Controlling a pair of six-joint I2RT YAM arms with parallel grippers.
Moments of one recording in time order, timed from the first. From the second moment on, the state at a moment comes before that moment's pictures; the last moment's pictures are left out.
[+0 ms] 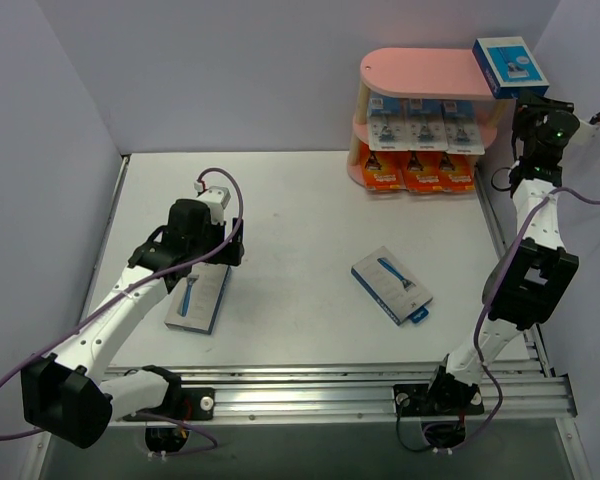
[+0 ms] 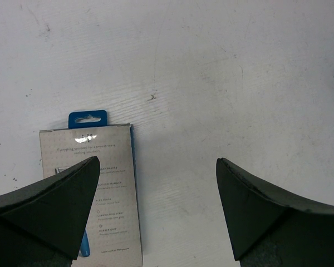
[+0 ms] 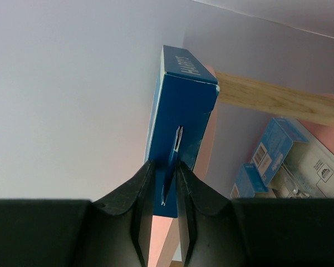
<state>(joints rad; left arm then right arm) -0.40 1.18 1.01 -0.51 -0.02 -0.18 -0.40 1.86 1.64 0.30 -0.06 1.37</state>
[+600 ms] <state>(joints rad) -0.40 1.18 1.01 -0.51 -0.02 -0.18 -0.39 1.88 1.67 0.29 -0.10 1.36</state>
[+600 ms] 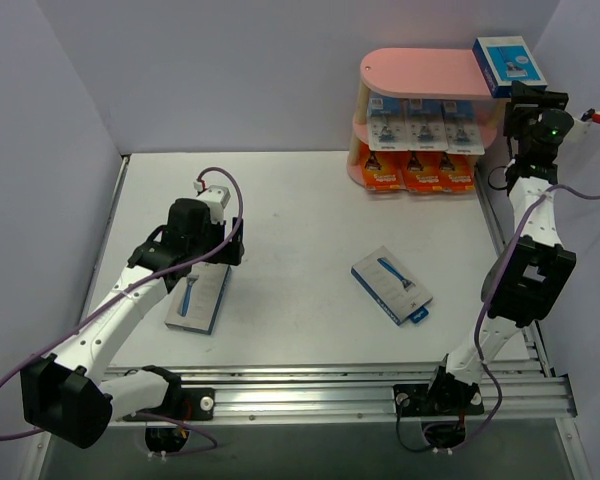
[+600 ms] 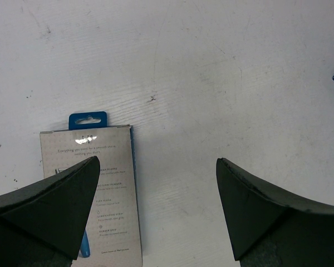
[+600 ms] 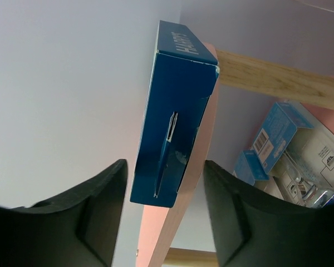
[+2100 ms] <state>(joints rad) -0.40 1.19 1.01 -0.53 -0.08 -0.16 0.10 0.82 0.68 -0.18 -0.18 0.80</state>
